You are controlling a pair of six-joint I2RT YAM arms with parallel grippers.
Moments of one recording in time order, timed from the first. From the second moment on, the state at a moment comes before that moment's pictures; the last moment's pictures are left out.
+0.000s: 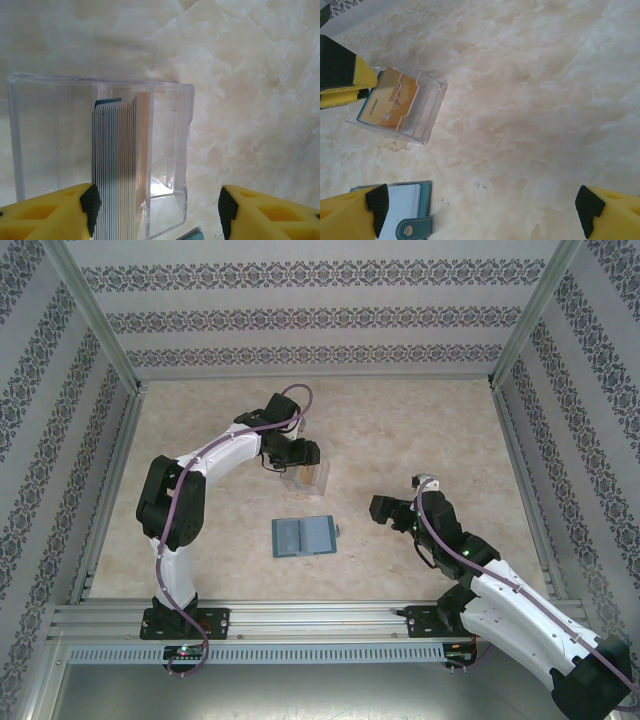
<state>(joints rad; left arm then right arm) -0.45 1.96 1.53 -0.68 0.30 -0.46 0.57 0.69 0.43 -0.32 0.14 0.65</state>
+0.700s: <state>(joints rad) -0.46 1.95 1.51 -0.68 0.22 -0.46 0.57 0.69 0.43 -0.32 0.14 0.66</state>
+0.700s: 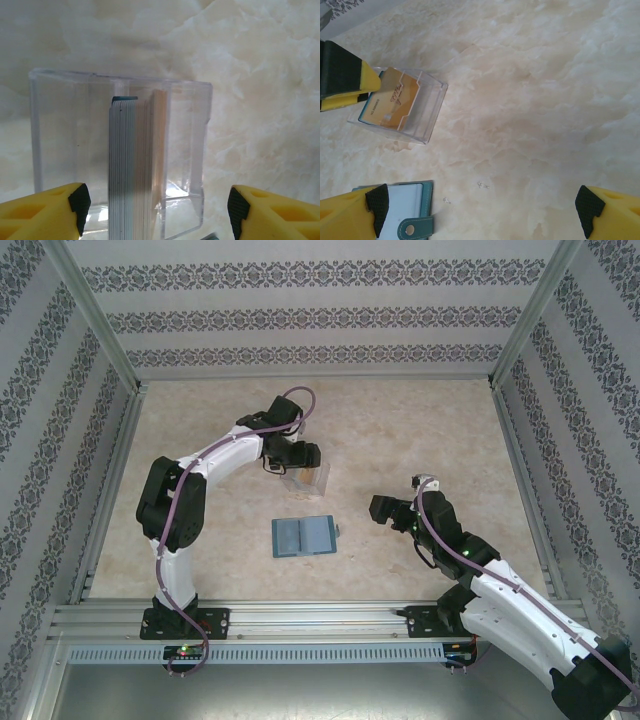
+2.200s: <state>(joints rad) -0.46 1.92 1.48 -0.65 0.27 -0.47 0.57 0.72 0.43 -0.30 0.13 0.68</state>
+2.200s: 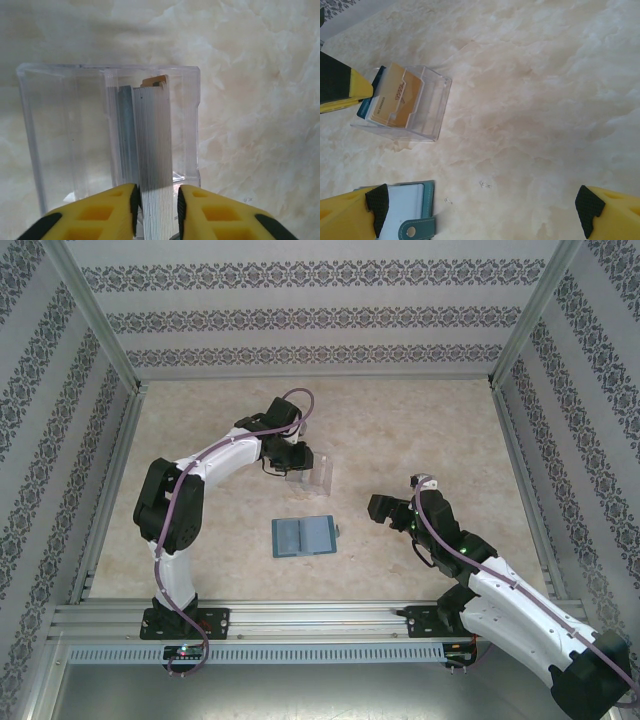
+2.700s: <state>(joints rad) -0.46 1.89 1.46 -0.65 0.18 -0.46 0.57 0.73 0.43 -0.30 0.14 0.66</state>
